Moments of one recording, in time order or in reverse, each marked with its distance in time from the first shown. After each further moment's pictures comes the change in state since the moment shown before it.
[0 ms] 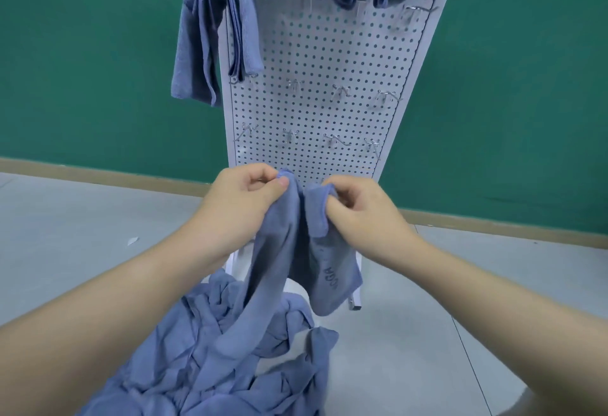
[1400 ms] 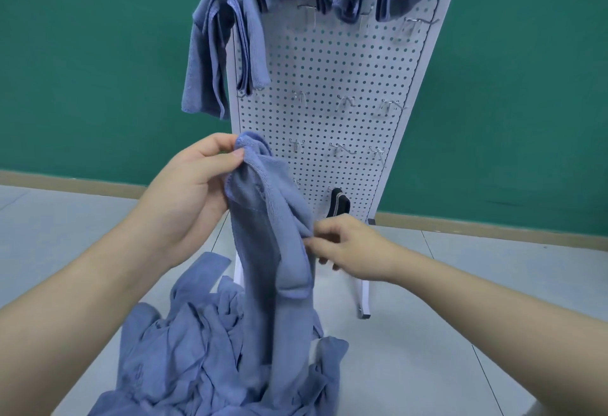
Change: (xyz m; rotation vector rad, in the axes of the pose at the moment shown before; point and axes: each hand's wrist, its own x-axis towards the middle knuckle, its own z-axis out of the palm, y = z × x) left_hand -0.009 0.035 -0.043 -0.528 -0.053 0.103; right_hand 0.007 0.026 0.019 -0.078 -0.370 0.148
